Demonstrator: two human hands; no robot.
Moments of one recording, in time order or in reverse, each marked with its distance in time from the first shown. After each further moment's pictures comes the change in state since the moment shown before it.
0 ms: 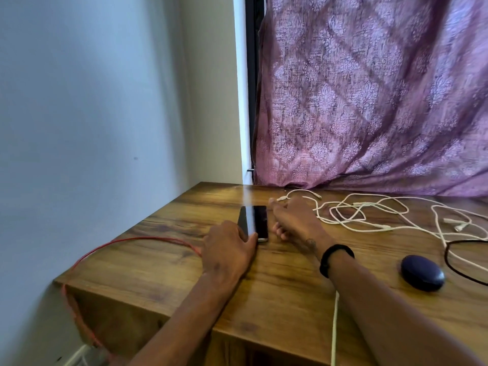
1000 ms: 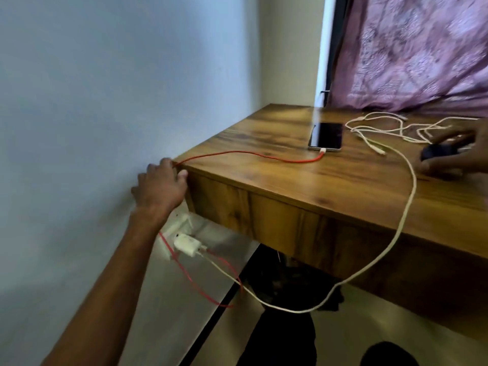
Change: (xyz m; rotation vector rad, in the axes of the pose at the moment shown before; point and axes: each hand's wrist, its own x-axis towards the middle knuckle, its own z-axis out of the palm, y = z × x) left_hand -0.104 -0.173 -0.178 0.456 0.034 -0.489; right_hand -0.047 0.067 -0.154 -0.522 -0.181 -0.176
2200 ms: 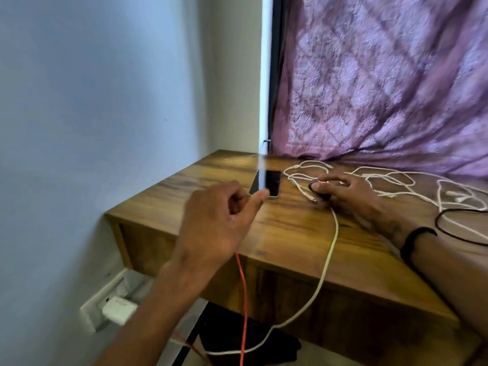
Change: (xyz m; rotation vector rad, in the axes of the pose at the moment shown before) left_hand -0.107 0.172 -0.038 -0.673 0.059 0.632; right_hand 0.015 -0.041 0.054 0.791 0.083 -0.060
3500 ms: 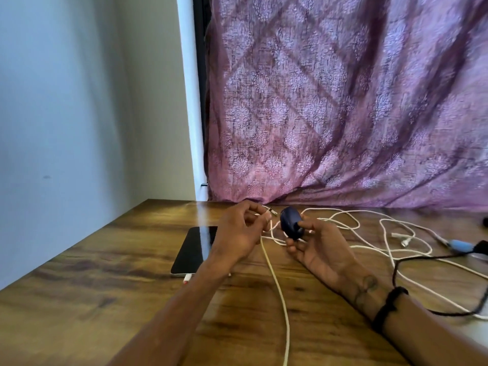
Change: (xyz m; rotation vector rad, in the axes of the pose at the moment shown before) left_hand 0.167 0.011 0.215 -0.539 -0.312 -0.017; right_hand 0.048 0.016 -0.047 0.823 0.116 0.209
